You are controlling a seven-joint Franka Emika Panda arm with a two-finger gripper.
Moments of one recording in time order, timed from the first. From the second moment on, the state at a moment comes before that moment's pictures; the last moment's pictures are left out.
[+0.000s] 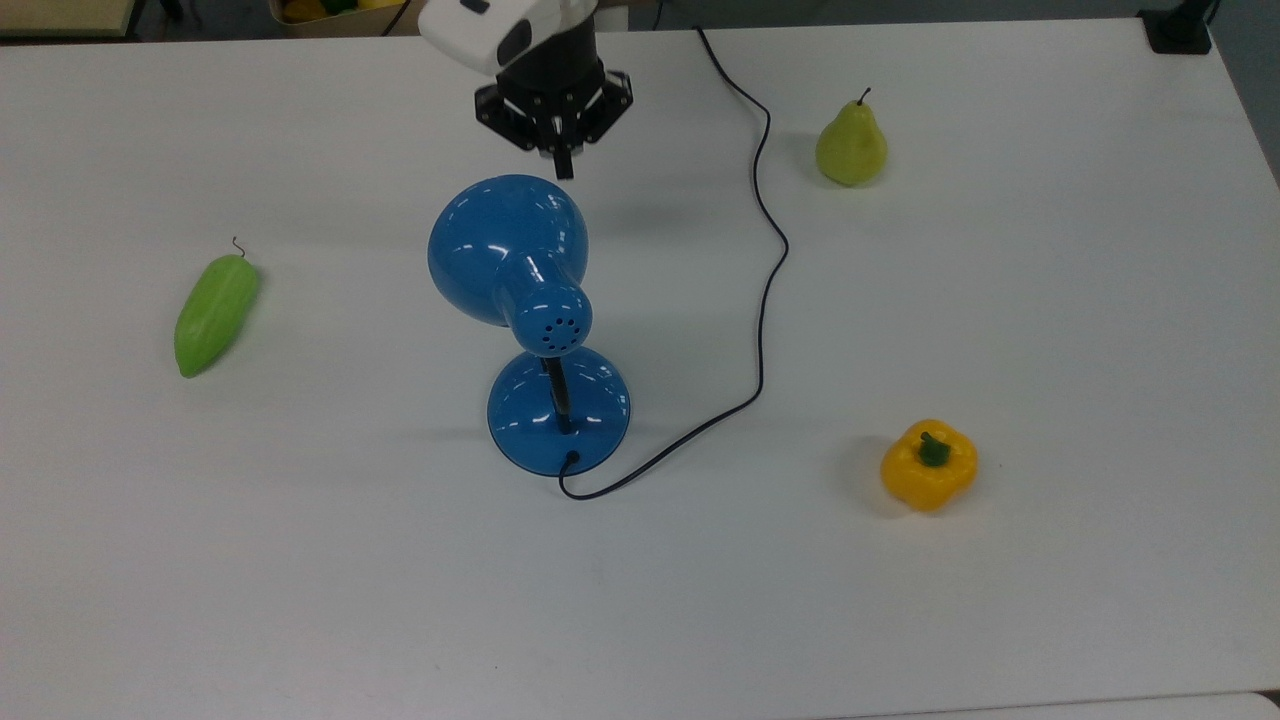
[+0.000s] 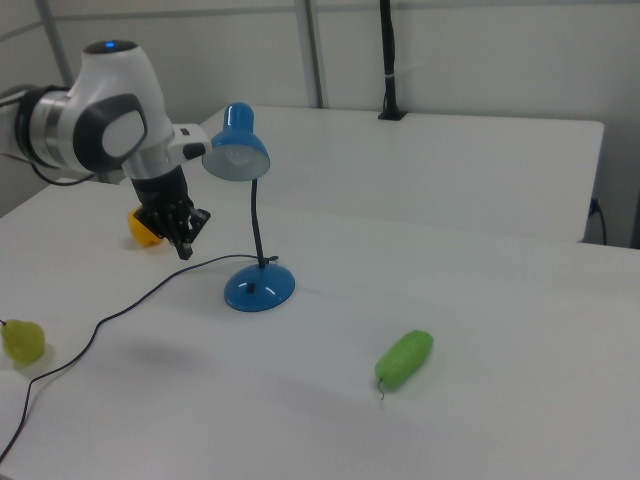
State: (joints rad) arm 0.10 0.06 0.02 -1.89 0.03 2.06 -0.09
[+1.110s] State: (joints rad) arm 0.10 0.26 0.02 -1.97 0.03 2.59 -0.08
